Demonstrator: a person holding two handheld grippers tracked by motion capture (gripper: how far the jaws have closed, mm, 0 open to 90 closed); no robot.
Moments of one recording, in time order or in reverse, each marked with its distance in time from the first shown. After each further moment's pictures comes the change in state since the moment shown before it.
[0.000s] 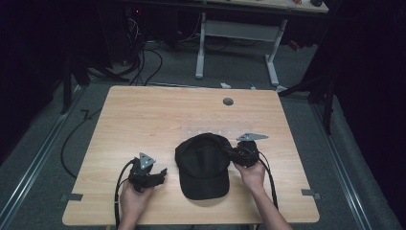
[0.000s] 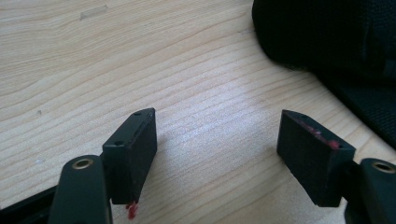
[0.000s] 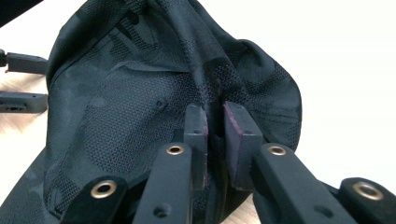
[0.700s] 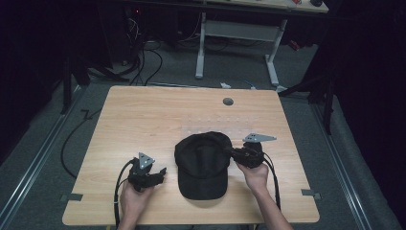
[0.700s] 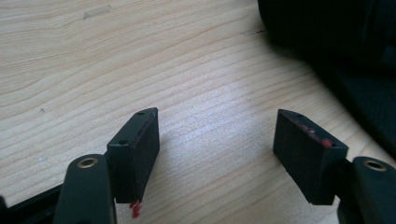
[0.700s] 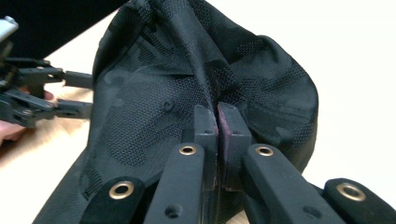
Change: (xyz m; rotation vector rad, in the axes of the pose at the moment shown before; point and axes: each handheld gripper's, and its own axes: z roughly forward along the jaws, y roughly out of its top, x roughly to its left) left arm 0.000 0.001 0.000 -0.008 0.005 -0.008; right arm -0.003 -0.002 -0.018 -0.097 0.124 0.000
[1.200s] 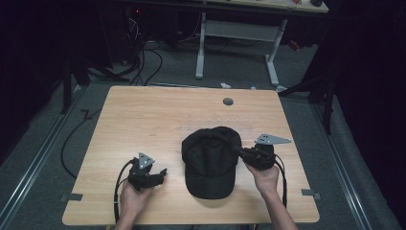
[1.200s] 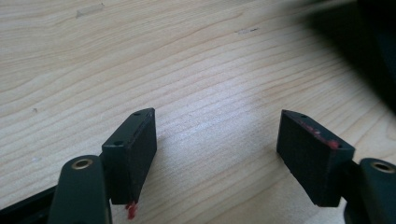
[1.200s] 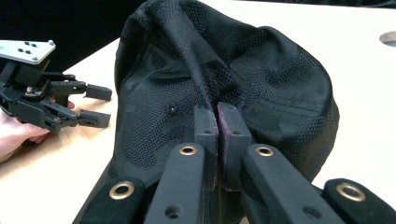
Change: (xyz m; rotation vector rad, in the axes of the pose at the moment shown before) left arm 0.000 0.002 -0.003 0.030 -0.020 -0.015; right arm 0.005 0.005 -0.039 -0.070 -0.002 -0.038
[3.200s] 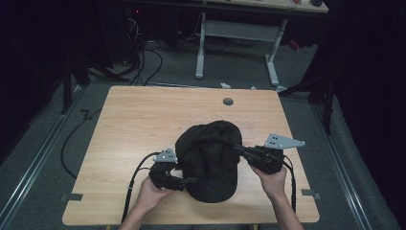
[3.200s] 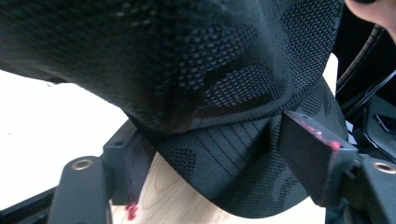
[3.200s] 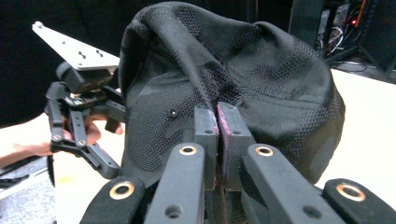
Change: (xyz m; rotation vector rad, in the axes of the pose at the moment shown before) left arm -0.082 0.029 -0.022 0.229 -0.556 -0.108; right arm 0.026 0.022 -0.034 -0.130 0.126 -0.143
